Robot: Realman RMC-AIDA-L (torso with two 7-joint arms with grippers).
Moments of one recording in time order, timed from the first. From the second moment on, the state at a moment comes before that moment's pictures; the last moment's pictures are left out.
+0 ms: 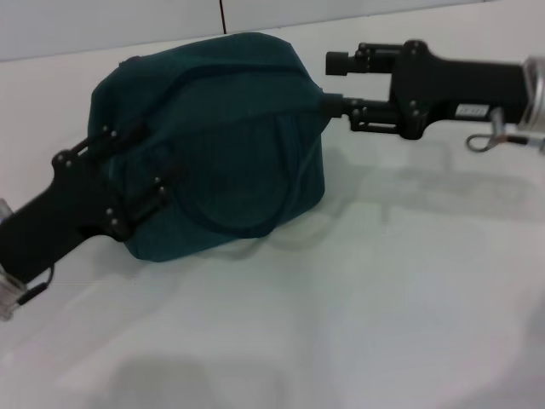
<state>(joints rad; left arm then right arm) -0.57 -2.06 2.84 -0.15 -0.65 1.73 -0.63 0.57 1.96 -0.94 -0.63 -1.51 -1.64 1.25</state>
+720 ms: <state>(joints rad) -0.68 -2.00 2.85 -0.45 -0.50 1.99 -0.89 0.66 1.90 -0.95 -0.84 -1.77 -1.81 1.59</state>
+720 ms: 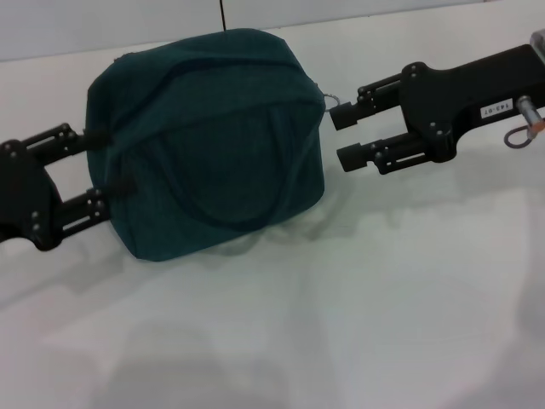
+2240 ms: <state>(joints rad) -0.72 -2.04 2.85 -0.61 -0.32 1.98 -0.88 0.57 1.98 -0.94 -0.89 -1.86 -1.74 1.44</state>
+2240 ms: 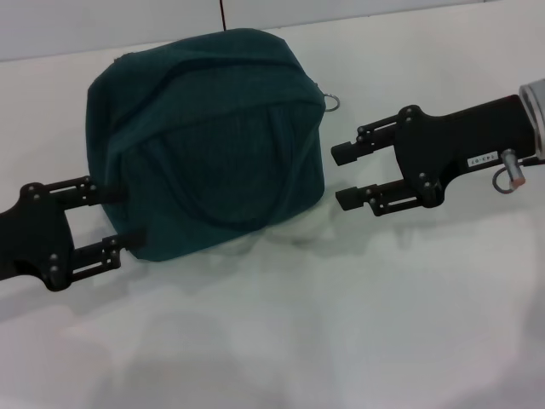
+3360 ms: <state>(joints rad) -0.71 -2.05 2.85 -0.61 -0.36 2.00 -0.88 0.51 1.99 -0.95 -0.89 -1.87 -1.76 1.38</state>
